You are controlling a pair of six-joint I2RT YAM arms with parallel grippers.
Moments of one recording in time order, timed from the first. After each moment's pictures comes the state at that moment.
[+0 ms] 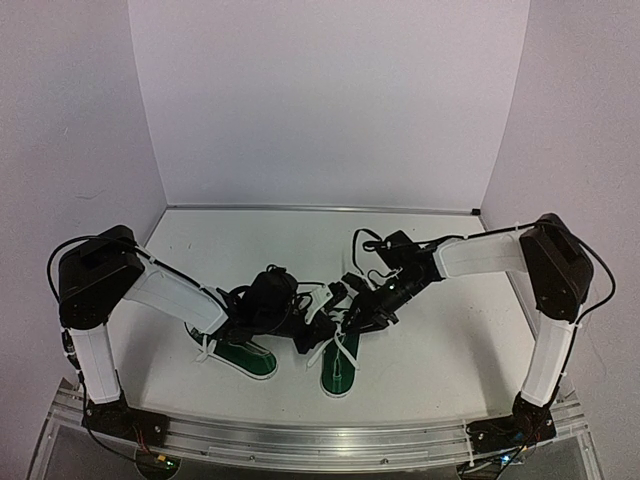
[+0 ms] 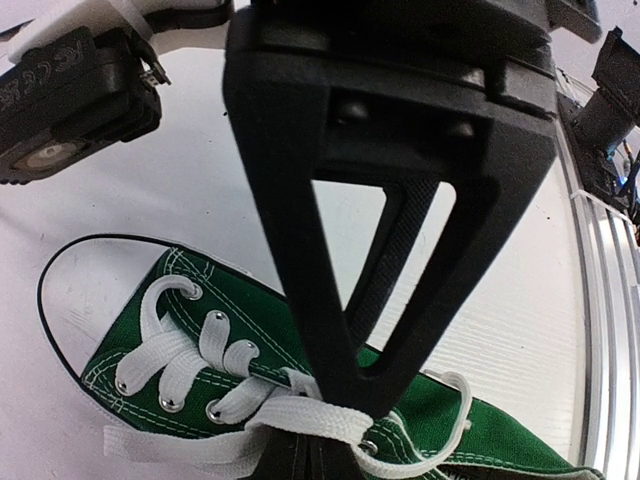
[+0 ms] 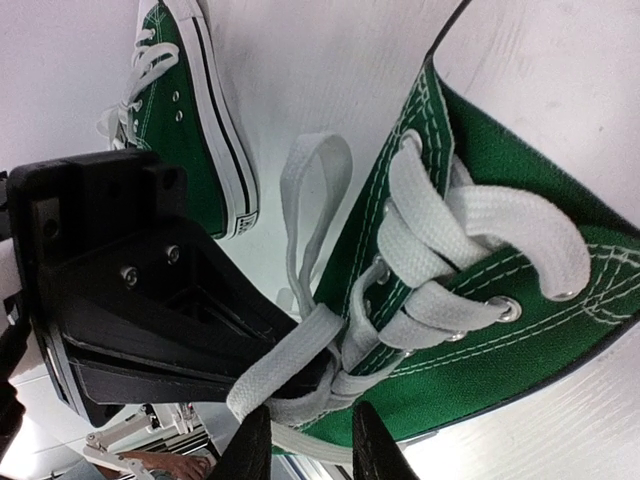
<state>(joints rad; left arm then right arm) -1.03 1.88 0.91 0.44 0.29 0.00 0.66 1.91 1.19 -0.45 -0.85 0.41</state>
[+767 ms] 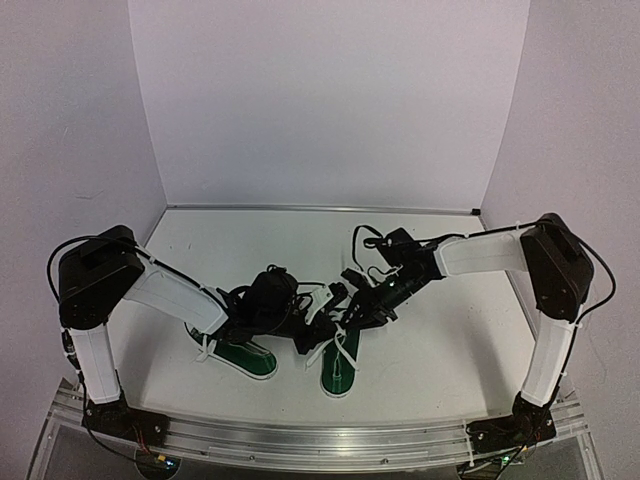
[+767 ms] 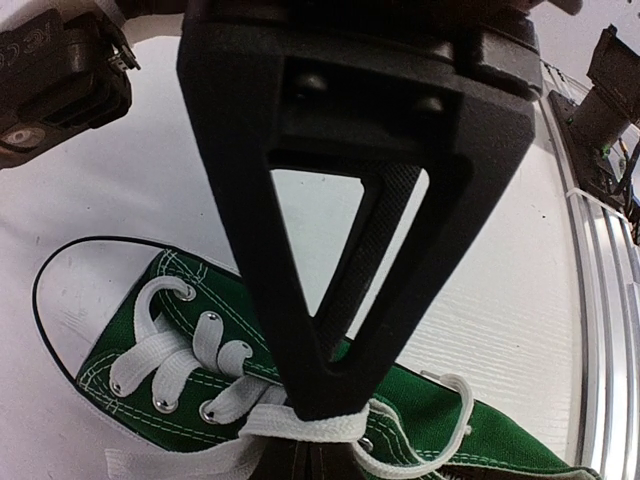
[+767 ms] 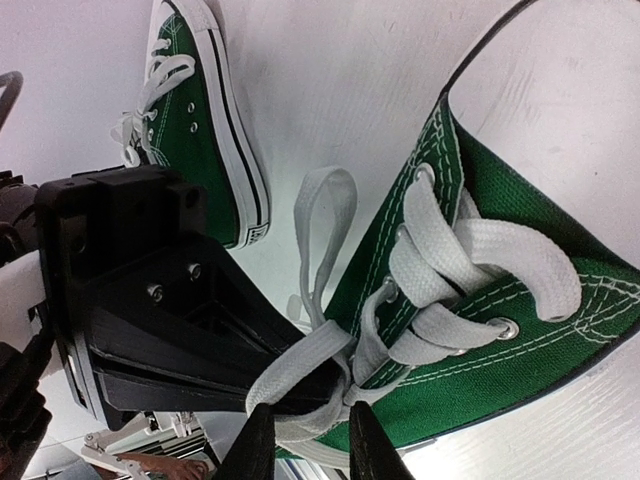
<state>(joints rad) -1.03 1.88 0.91 0.44 0.30 0.00 0.65 1.91 1.20 -0.44 -0.87 0.40</state>
